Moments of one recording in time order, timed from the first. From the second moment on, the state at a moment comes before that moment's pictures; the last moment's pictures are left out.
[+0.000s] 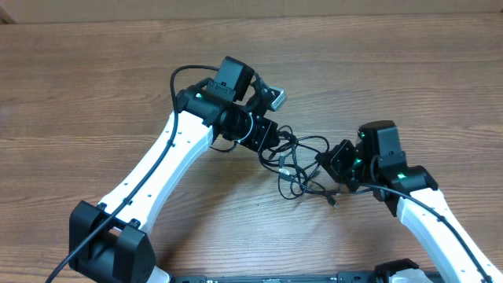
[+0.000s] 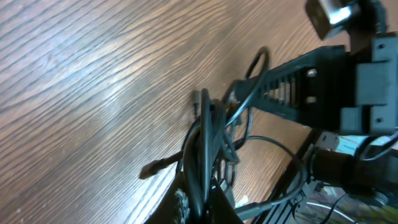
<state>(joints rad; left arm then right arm) -0.47 1.69 1.45 -0.95 0.56 -0.03 0.20 1.20 0.70 -0.51 -0.40 1.06</state>
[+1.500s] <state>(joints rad) -0.41 1.69 1.46 -1.01 0.78 0.21 0.16 1.24 0.64 -0.14 -0.74 0.05</state>
